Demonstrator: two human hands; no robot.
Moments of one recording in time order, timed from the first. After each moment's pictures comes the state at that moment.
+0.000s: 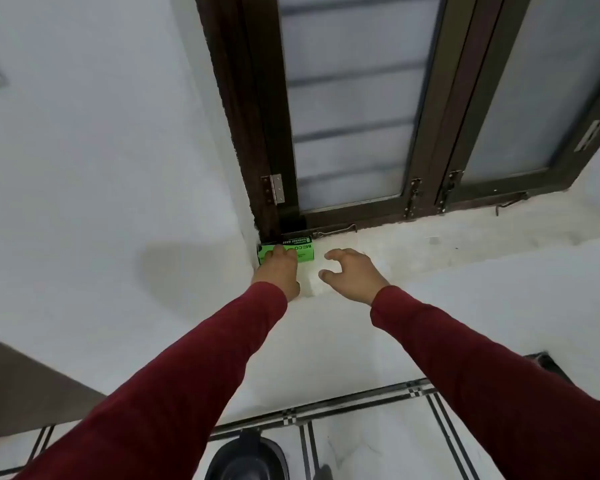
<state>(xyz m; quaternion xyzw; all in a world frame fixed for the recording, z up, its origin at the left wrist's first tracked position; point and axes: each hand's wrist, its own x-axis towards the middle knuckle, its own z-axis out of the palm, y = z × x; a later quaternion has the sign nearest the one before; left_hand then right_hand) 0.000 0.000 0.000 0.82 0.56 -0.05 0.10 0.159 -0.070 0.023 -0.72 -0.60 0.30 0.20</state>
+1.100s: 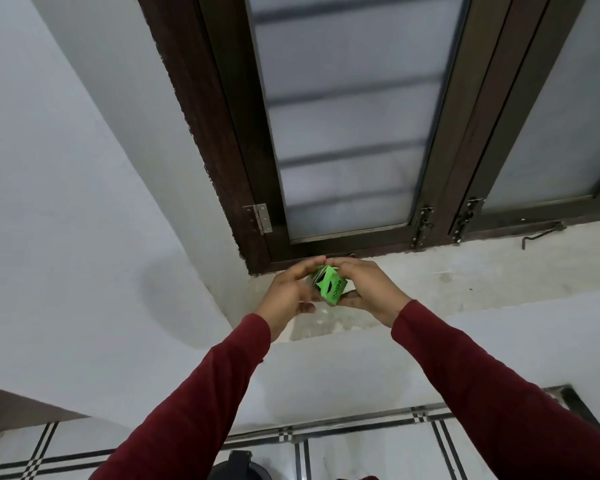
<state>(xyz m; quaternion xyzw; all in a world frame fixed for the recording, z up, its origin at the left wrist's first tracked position) 0.044 -0.031 0.042 0.53 0.46 0.30 0.65 0.218 -0.057 0.056 -0.57 -0.35 0.61 0.44</state>
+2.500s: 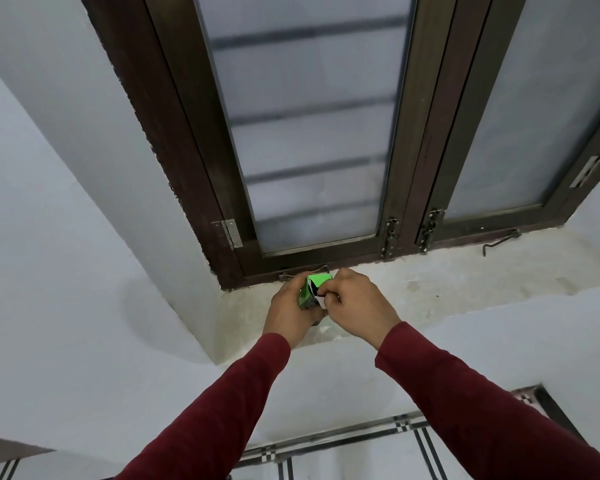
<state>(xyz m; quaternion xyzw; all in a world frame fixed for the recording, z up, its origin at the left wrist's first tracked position) 0.105 -0.036 0.007 0.71 0.53 0.29 0.37 0.248 -0.085 0.062 -0.68 -0.68 0.14 0.22</state>
